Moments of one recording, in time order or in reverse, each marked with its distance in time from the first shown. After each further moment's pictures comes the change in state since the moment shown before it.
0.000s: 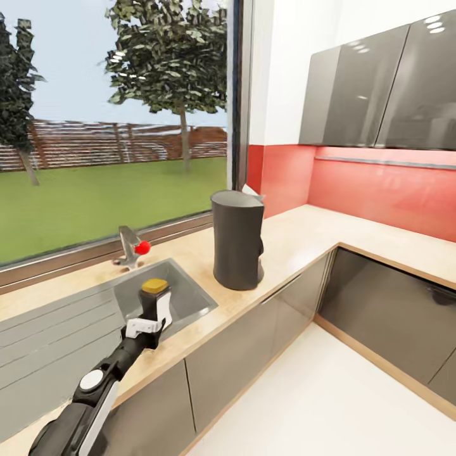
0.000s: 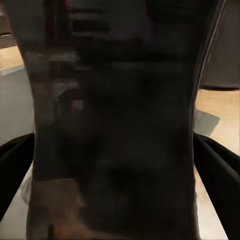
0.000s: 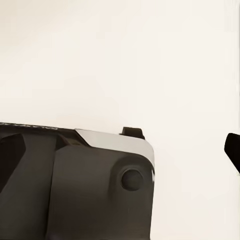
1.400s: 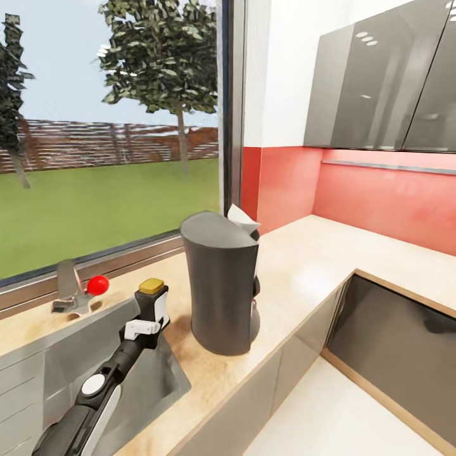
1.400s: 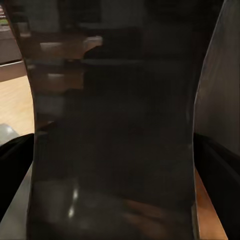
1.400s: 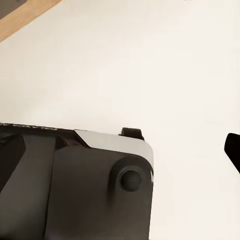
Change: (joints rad) left arm -0.001 -0.003 -0.011 0.043 0.000 -0.089 0.055; right arm 0.000 -0.002 0.002 0.000 0.002 0.000 0.000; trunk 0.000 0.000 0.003
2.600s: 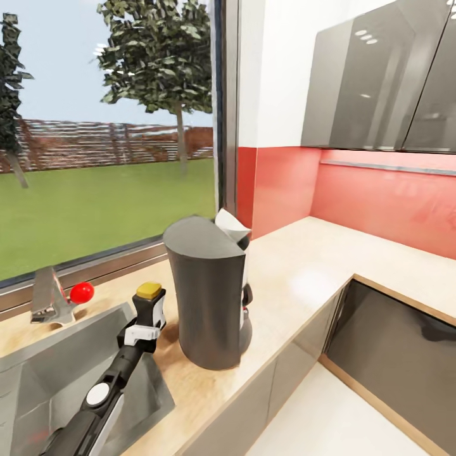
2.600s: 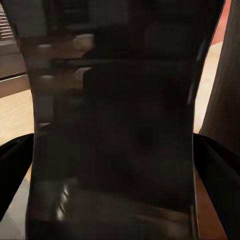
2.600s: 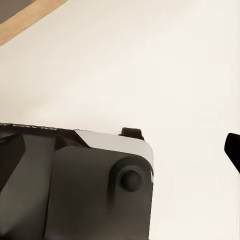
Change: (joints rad) left arm 0.001 -0.007 -0.022 0.082 -0.064 -0.131 0.101; right arm 0.000 0.000 0.000 0.000 0.000 0.000 0.000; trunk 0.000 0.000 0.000
